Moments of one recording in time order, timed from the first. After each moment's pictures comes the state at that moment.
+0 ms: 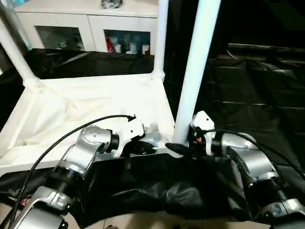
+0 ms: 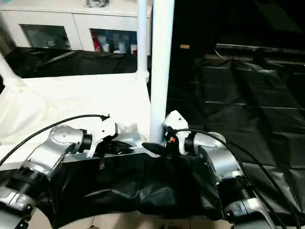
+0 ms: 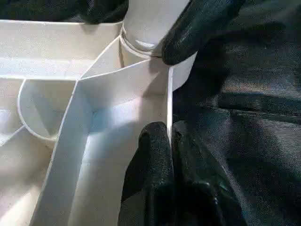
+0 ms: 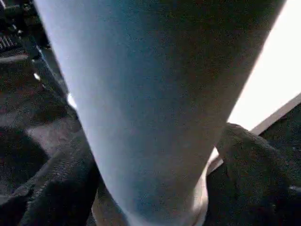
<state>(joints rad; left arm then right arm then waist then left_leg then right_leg) -0.49 0.39 -0.30 0.40 0.00 0.20 -1.16 -0.46 -0.33 0.20 0.46 0.11 0.14 0.99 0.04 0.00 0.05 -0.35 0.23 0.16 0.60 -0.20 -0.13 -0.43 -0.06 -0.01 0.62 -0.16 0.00</state>
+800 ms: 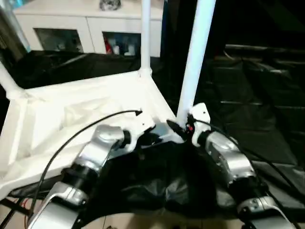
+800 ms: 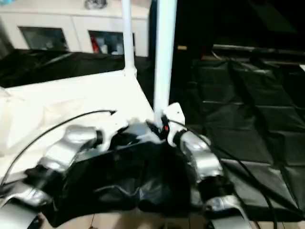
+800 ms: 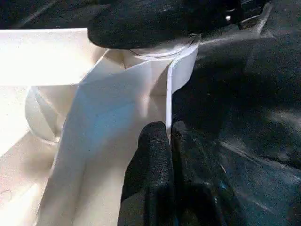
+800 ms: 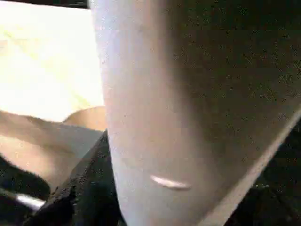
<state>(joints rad) -0.57 0.22 -0.29 0.51 0.07 0.26 -0.89 -0.49 -0.11 0.08 0.59 0.07 0.08 0.48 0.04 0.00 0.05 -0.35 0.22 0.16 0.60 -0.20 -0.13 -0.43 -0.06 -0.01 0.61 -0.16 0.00</state>
